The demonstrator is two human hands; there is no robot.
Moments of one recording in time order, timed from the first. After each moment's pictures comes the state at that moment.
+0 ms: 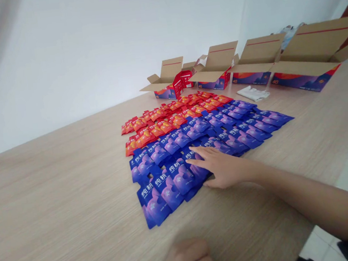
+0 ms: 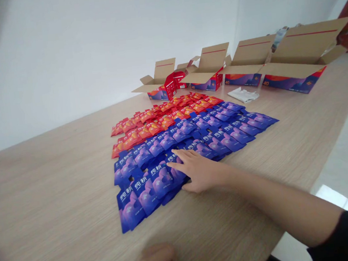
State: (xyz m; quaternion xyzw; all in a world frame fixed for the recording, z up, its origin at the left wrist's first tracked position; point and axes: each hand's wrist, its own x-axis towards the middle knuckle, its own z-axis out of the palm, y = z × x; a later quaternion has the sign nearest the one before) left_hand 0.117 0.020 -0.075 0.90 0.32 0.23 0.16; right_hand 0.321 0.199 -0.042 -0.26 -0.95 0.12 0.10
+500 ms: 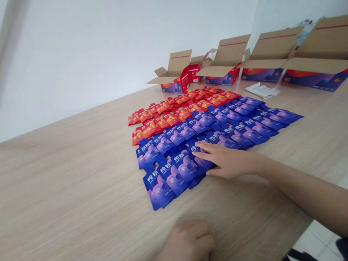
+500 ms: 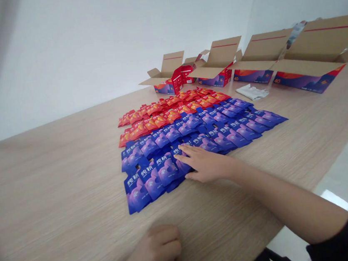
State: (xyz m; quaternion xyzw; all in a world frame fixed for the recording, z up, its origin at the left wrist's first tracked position) left_hand 0.122 0.016 -0.082 0.88 0.35 0.23 0.22; right_hand 0.325 0.203 -0.043 -0.26 -0.95 0.14 0.06
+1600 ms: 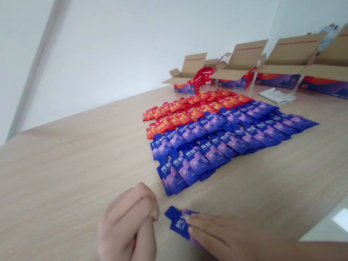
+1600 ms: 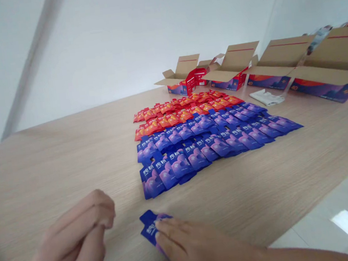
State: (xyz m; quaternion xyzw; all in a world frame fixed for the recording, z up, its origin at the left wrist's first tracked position) left_hand 0.062 -0.023 0.050 0.76 0.53 0.37 0.01; right_hand 0.292 0.039 -0.028 -0.04 -0.97 0.00 0.22
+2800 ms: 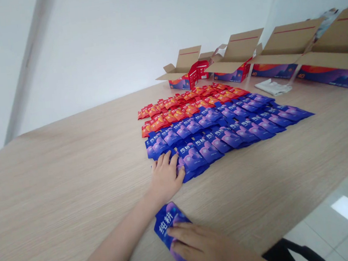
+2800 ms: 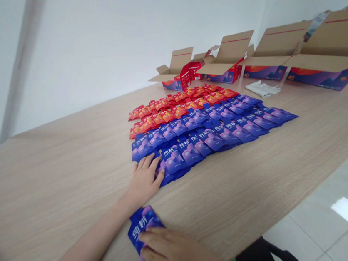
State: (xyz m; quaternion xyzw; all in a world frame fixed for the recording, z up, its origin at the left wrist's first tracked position) left_hand 0.082 0.087 -0.048 0.73 0.68 0.07 -0.02; right_hand 0.260 0.013 -0.089 -0.06 -0.95 0.20 0.23
